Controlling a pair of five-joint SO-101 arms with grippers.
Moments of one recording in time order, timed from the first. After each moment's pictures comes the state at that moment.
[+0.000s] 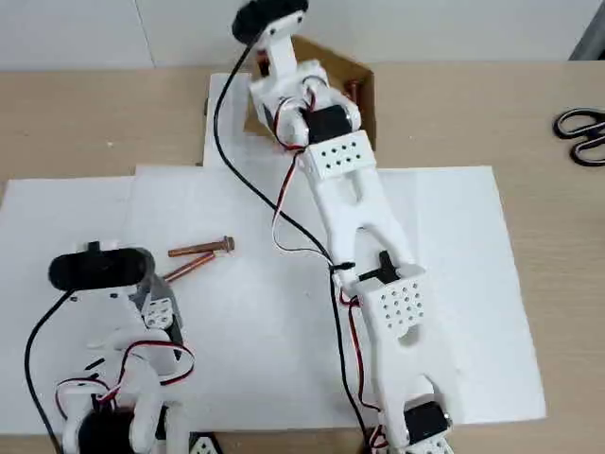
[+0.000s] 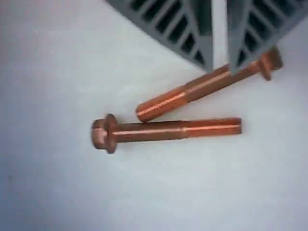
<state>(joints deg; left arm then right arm) -6.9 -103.5 73.6 76.6 10.4 -24.5 49.4 -66.0 52.4 2.7</state>
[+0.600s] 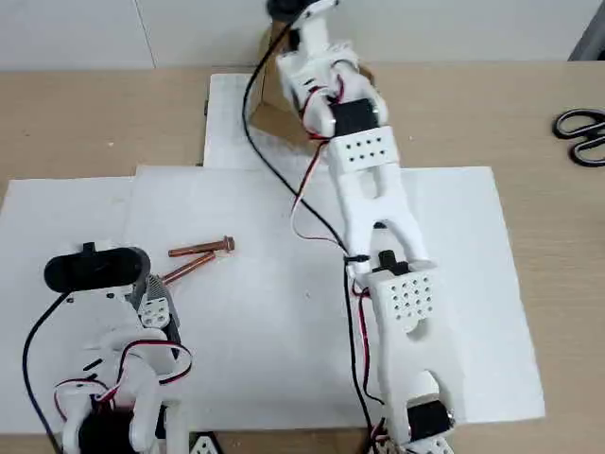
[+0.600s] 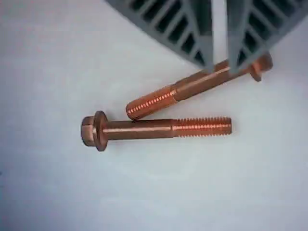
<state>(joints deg) -7.8 -103.5 73.6 76.6 10.4 -18.8 51.8 -69.1 44.2 2.7</state>
